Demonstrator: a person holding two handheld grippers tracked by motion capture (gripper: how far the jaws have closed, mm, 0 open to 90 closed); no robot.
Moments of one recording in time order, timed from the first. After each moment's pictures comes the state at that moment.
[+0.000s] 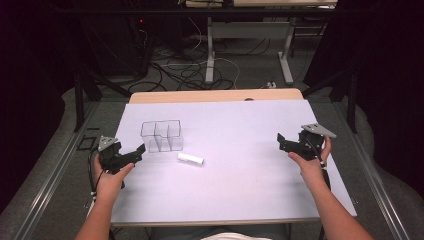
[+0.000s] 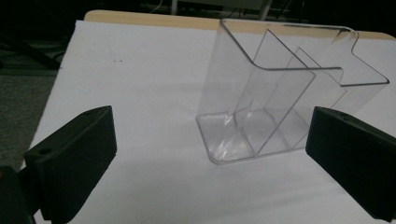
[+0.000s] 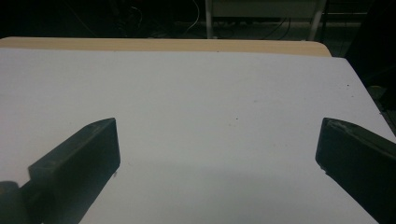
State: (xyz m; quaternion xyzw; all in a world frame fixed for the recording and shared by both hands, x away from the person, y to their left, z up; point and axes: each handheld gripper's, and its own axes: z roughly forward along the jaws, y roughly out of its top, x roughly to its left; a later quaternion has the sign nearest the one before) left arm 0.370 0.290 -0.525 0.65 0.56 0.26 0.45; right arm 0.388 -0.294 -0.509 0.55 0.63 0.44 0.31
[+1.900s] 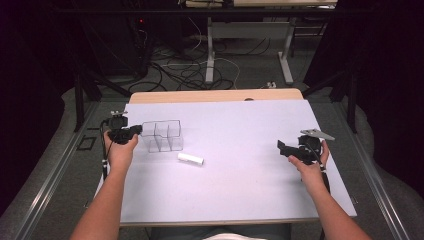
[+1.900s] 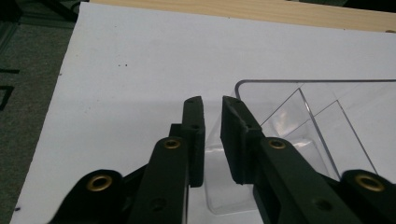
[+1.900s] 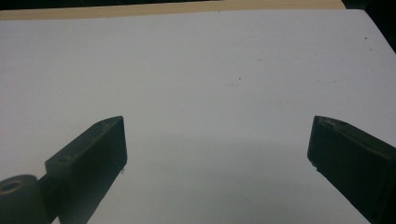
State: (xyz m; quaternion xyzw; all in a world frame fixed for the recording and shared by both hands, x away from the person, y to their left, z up) left arm 0.439 0.264 -0.485 0.66 0.63 0.21 0.35; right arm 0.385 -0.297 -0.529 0.58 0.64 0.42 0.26
